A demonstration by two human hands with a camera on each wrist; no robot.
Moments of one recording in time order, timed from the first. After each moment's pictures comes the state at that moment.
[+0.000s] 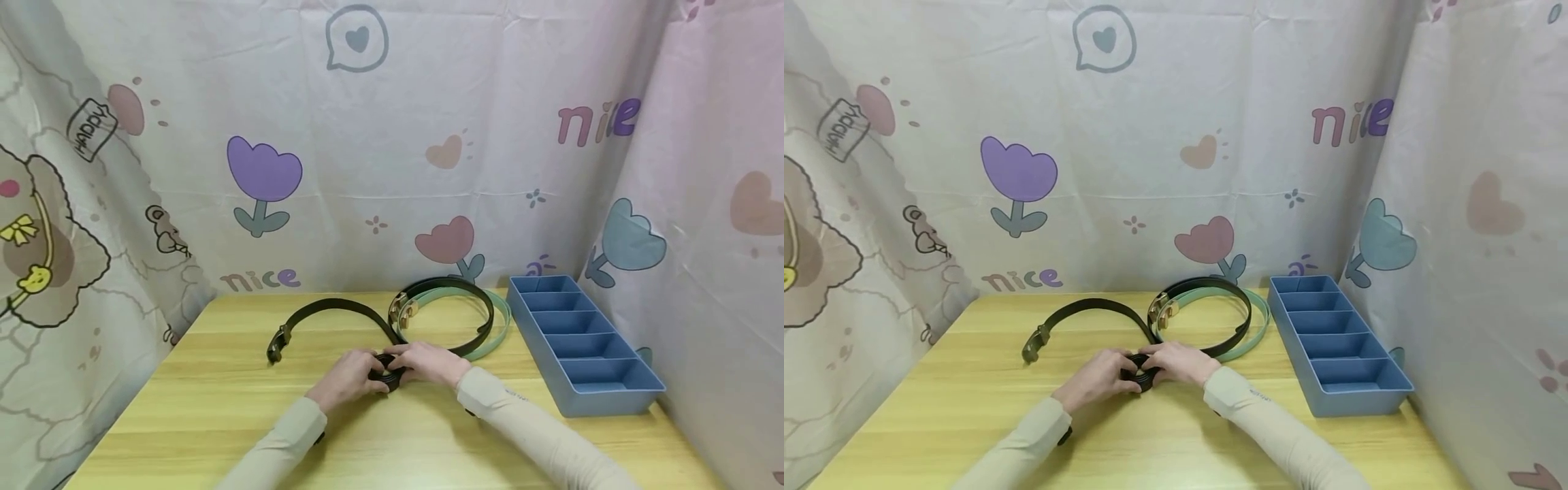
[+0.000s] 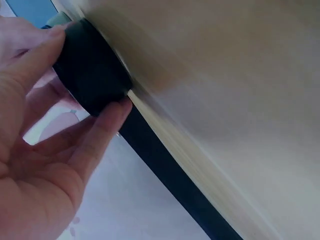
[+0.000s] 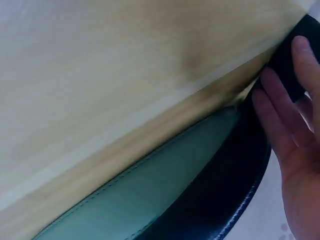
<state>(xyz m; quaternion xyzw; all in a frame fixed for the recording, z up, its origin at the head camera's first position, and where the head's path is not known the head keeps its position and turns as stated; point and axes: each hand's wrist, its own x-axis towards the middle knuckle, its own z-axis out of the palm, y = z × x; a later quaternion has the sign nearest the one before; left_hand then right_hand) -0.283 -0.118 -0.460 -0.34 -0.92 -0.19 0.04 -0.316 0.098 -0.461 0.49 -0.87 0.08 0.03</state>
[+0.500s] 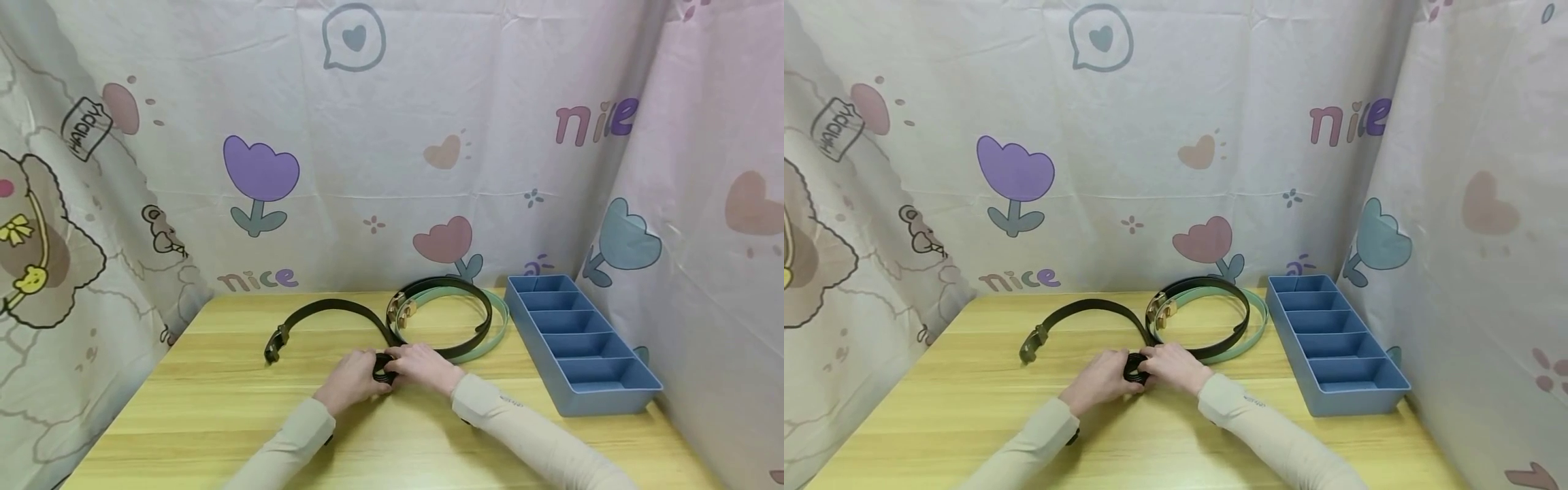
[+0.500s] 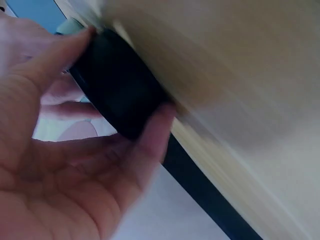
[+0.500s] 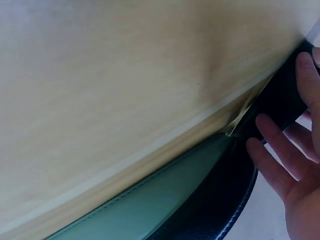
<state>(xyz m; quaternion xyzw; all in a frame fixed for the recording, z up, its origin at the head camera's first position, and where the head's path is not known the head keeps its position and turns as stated) -0.277 -0.101 -0.460 -0.22 -0.96 -0.19 0.03 -0.308 0.088 -0.472 0.49 -0.85 -0.02 0.18</state>
